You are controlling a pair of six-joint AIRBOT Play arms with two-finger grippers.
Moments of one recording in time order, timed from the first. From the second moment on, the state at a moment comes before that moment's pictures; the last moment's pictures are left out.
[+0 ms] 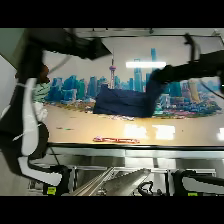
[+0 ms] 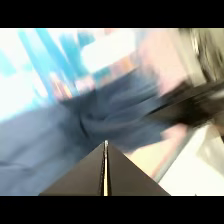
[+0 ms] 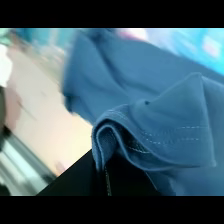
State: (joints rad) left arm -0.18 -1.59 2.07 -2.38 1.33 1.65; right arm 0.08 -1.46 1.47 2.48 -1.22 -1.92
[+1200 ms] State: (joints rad) left arm 0.21 -1.11 1.74 -2.38 1.38 1.77; right arm 0.04 -1.67 1.26 2.32 -1.05 -1.66
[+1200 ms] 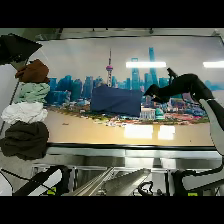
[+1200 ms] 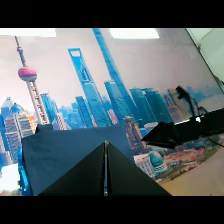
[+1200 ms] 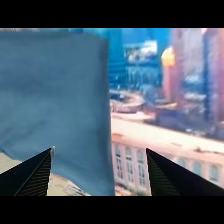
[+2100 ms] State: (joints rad) left arm 0.21 -1.11 1.74 -2.38 1.40 1.78; right arm -0.02 -1.67 1.34 2.36 -0.95 -1.63
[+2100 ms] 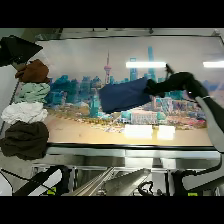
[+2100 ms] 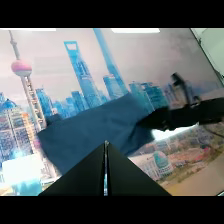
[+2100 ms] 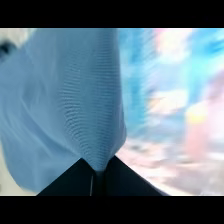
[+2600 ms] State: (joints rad) left arm 0.21 -1.11 1.74 -2.38 1.41 1.78; right arm -0.81 -1.29 1.08 2.00 -0.99 -1.42
